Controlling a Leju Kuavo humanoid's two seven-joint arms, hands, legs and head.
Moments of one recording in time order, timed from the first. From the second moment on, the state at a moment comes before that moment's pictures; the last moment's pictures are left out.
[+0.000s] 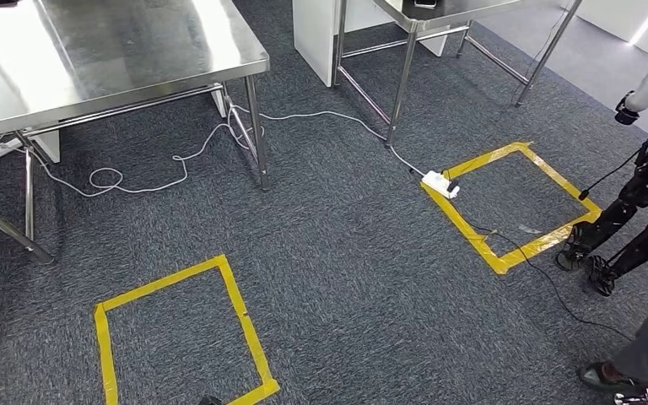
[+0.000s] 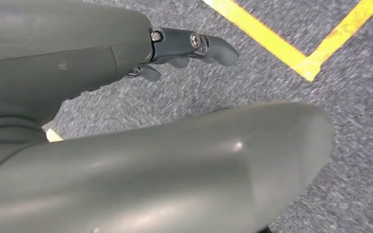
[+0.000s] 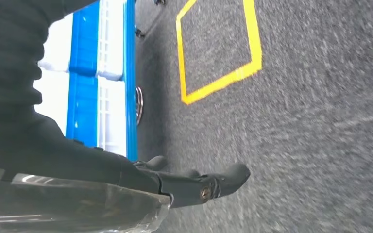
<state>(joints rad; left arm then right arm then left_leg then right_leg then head) -0.13 -0.18 0.75 -0.21 -0.88 0.11 -0.31 -0.05 0.06 -0.57 -0.20 1.05 -0.15 0.16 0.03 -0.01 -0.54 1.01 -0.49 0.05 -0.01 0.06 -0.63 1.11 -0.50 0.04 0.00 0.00</state>
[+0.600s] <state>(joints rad) -0.11 -0.17 0.76 -0.20 -0.87 0.11 -0.31 -0.05 0.06 -0.57 -0.20 1.07 -0.14 0.16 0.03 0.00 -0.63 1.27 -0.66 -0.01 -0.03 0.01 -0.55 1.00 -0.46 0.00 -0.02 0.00</state>
